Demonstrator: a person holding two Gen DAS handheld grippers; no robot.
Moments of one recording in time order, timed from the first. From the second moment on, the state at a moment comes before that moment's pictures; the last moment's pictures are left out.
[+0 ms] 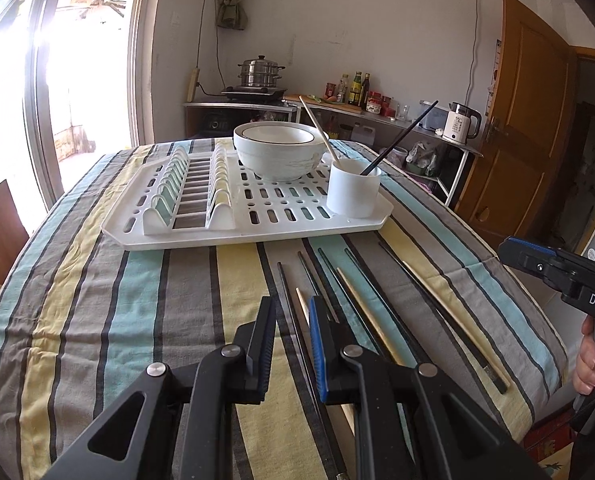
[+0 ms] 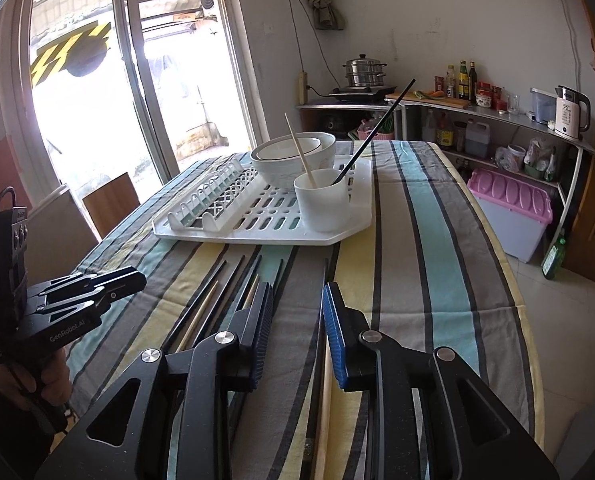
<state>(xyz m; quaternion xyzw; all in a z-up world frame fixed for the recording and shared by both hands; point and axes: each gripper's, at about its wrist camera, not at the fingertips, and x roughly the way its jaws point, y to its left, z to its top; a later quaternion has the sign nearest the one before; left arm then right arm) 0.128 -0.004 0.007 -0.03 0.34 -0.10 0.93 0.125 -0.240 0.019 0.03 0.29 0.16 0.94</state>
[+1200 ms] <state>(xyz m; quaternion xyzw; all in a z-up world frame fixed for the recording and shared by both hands) 0.238 -0.016 -0.039 -0.02 0.45 -0.09 0.89 0.230 -0.169 -0.044 -0.03 0.43 0.15 0.89</state>
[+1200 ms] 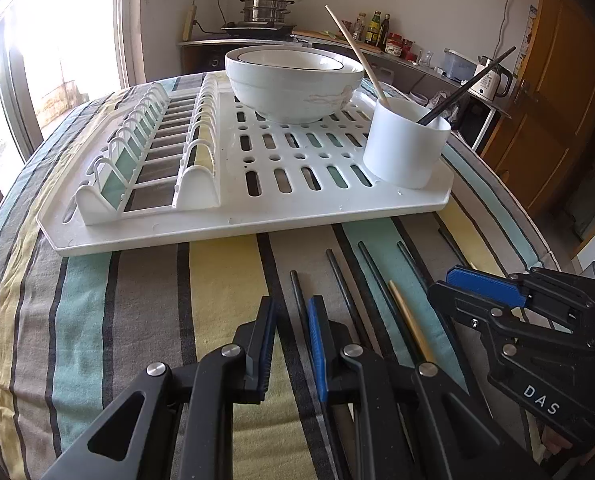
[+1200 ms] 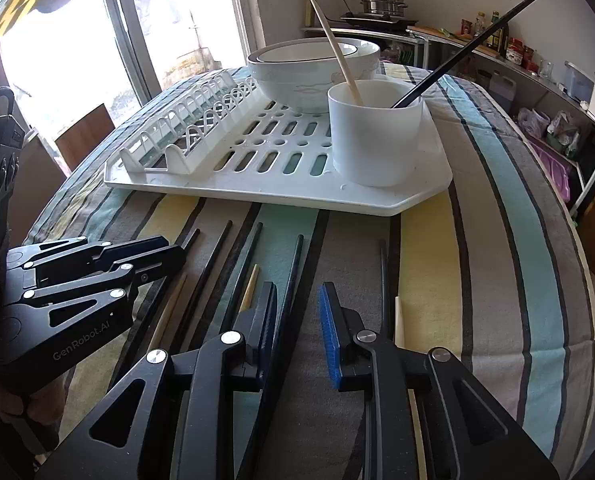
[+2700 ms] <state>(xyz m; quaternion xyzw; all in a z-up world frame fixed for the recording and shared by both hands) 0.186 -0.006 0.096 -0.01 0.31 -0.13 0.94 0.179 -0.205 0.075 0.02 0.27 0.18 0.95</state>
